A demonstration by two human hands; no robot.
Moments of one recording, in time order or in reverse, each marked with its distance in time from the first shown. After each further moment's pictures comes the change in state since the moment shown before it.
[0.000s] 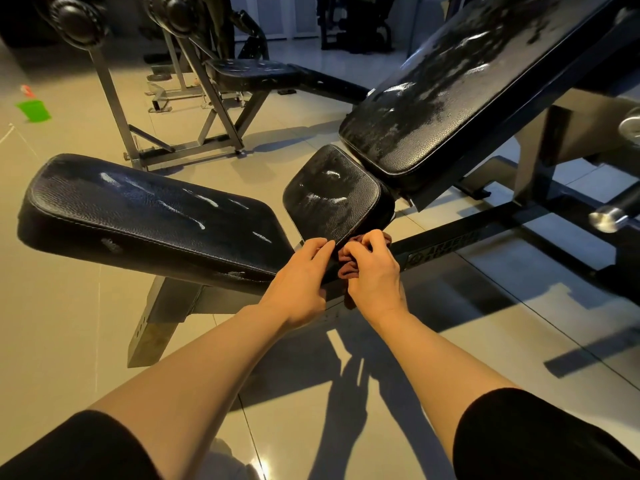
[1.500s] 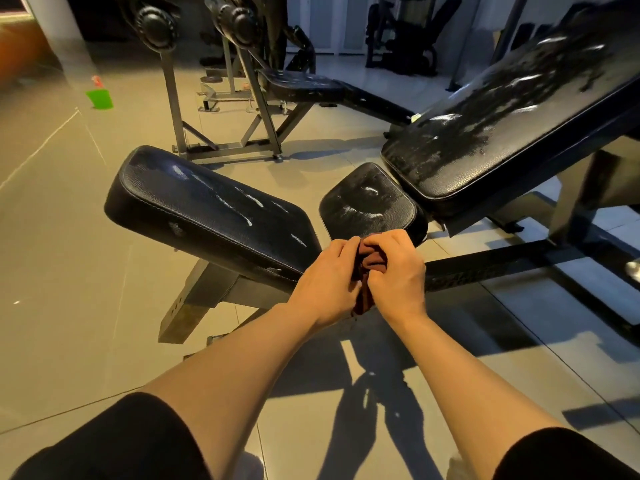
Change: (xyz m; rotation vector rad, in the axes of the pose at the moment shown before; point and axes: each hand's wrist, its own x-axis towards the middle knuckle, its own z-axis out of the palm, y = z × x) left_hand -0.012 0.020 -0.020 -0.086 0.191 -0.003; right_hand 0.011 -0.036 -0.027 0.308 0.122 -0.081
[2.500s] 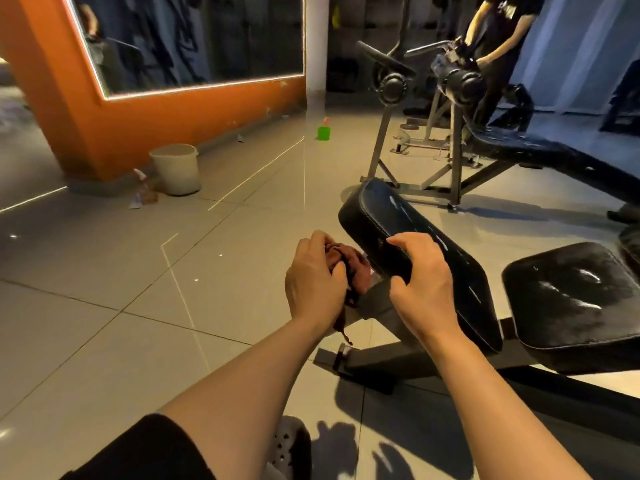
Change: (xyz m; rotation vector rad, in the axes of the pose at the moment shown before) left_hand -0.129 -0.059 -0.125 0.104 0.924 -0.763; right_hand 0.002 -0.154 0.093 0.309 -0.391 -0.343
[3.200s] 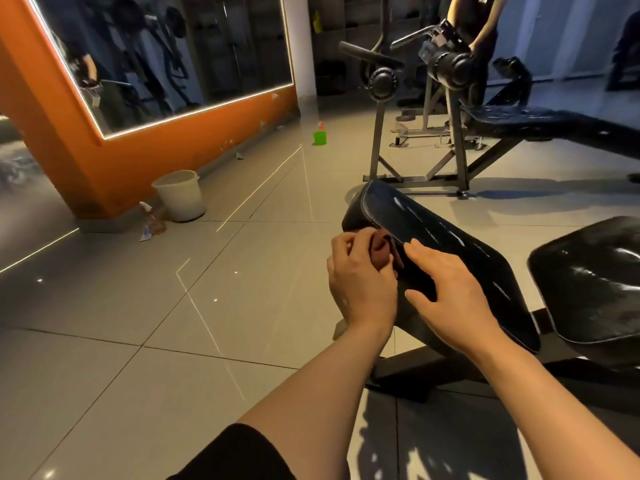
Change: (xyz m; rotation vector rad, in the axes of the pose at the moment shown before) left_hand 0.010 0.020 0.053 -0.069 0.117 0.086; right_hand 0.001 0.020 -0.007 -0.104 -0.204 0.122
